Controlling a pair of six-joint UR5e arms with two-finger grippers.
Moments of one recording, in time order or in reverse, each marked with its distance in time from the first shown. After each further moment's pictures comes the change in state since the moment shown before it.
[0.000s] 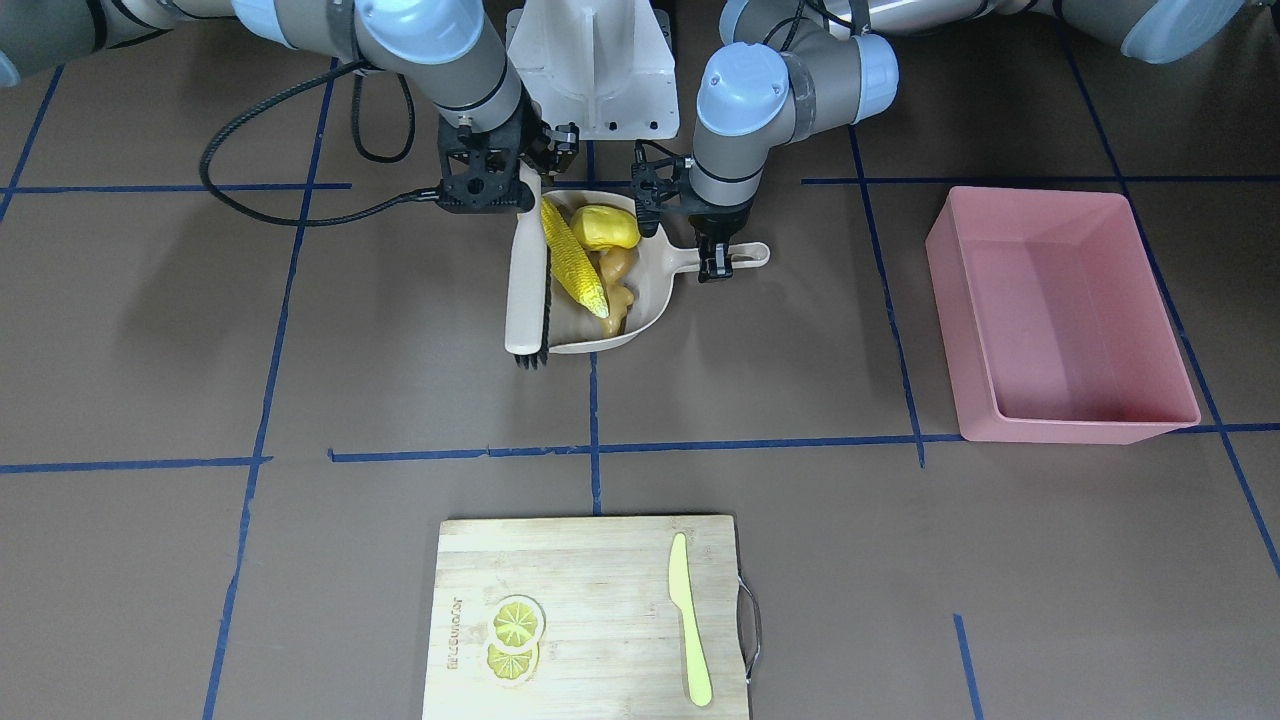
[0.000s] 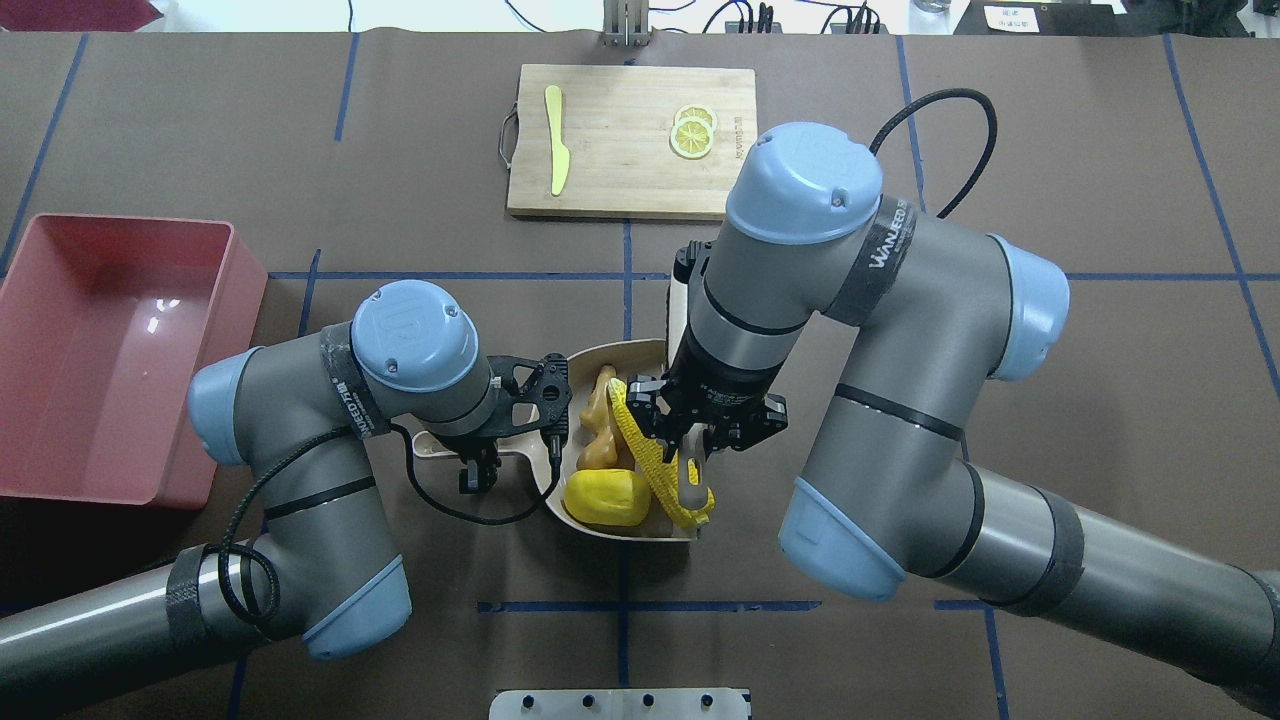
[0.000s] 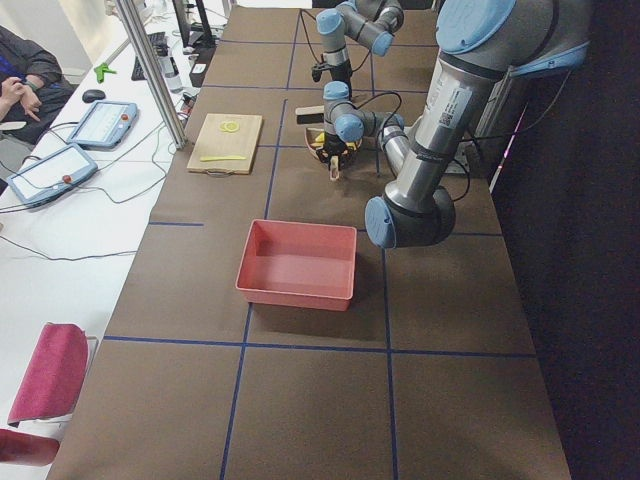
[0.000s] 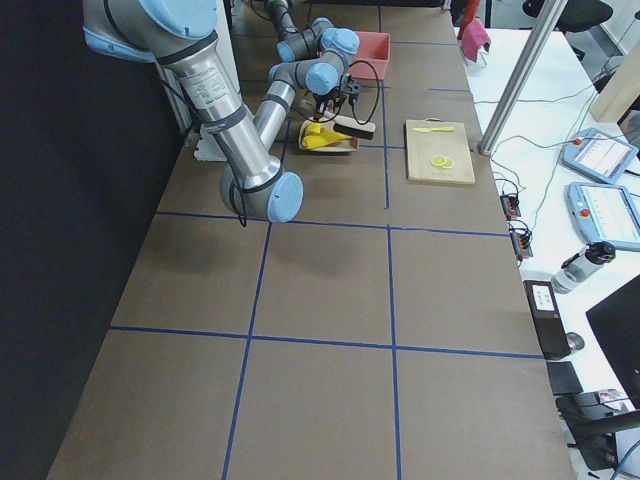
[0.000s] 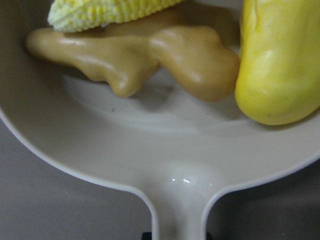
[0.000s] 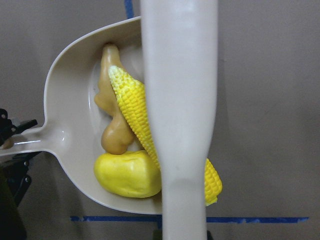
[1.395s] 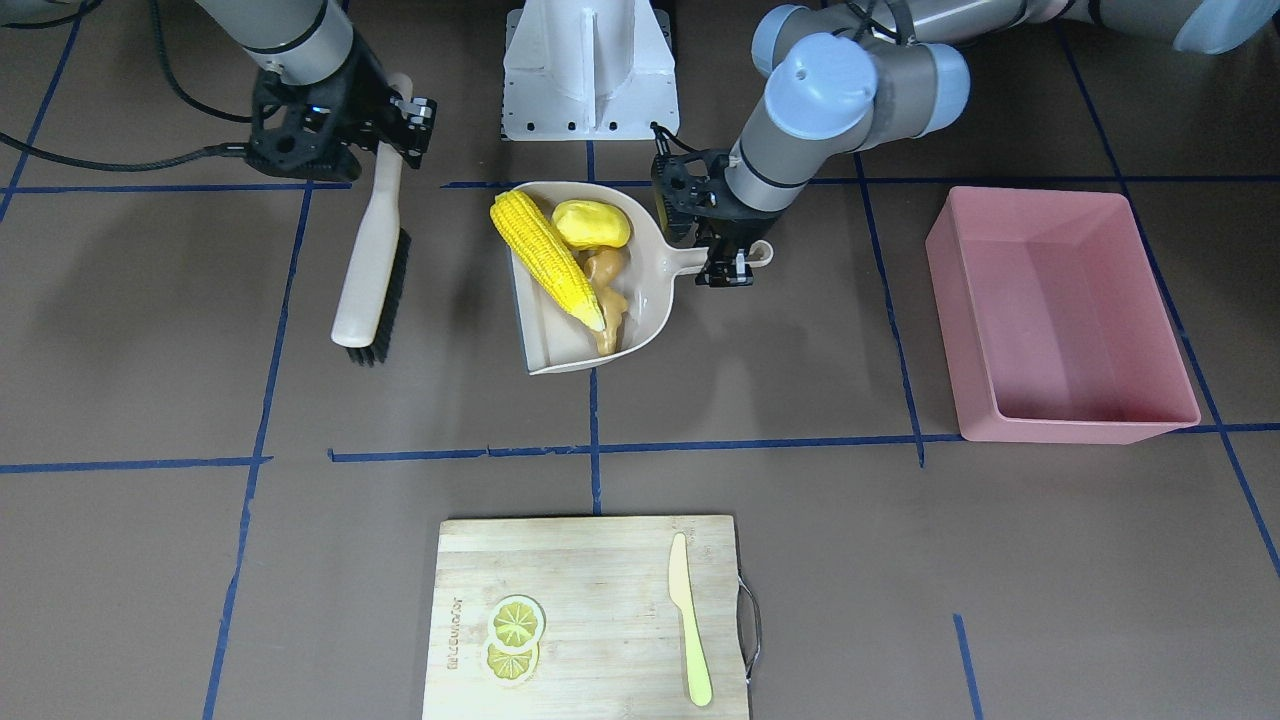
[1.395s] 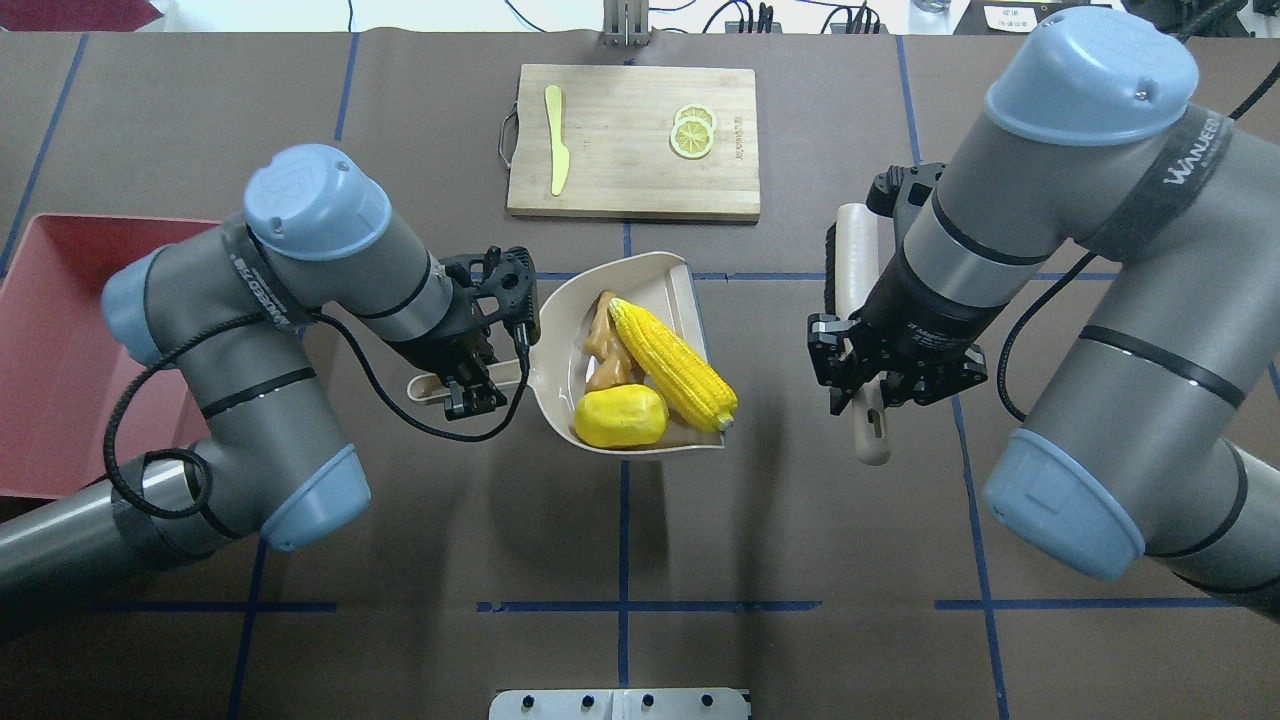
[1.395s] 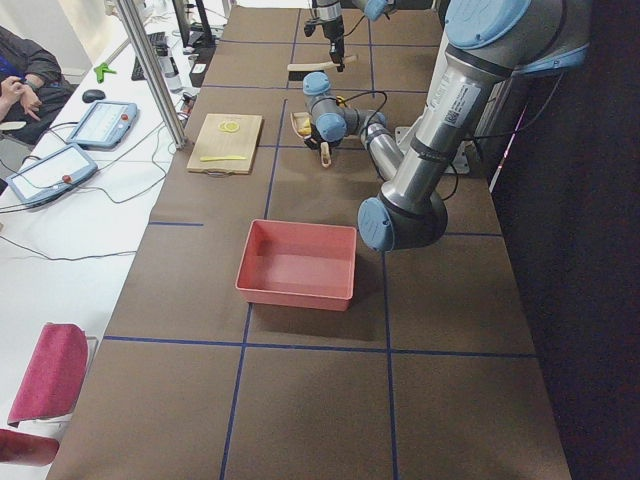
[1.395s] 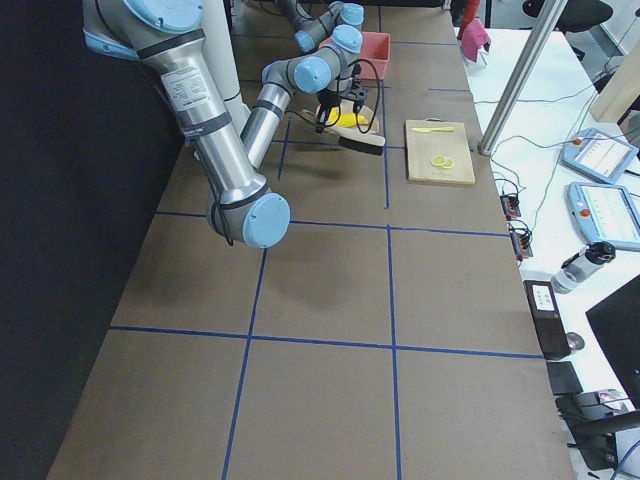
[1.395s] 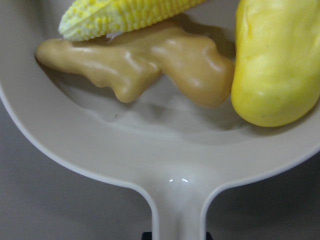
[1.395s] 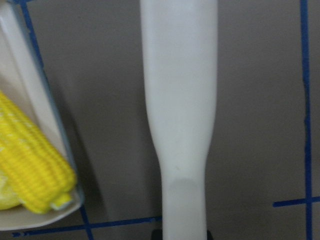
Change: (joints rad) left arm -0.181 0.020 -0.039 -0.135 -0.256 -0.071; right arm 0.154 -0.168 0.266 -0.284 -0.007 -0.139
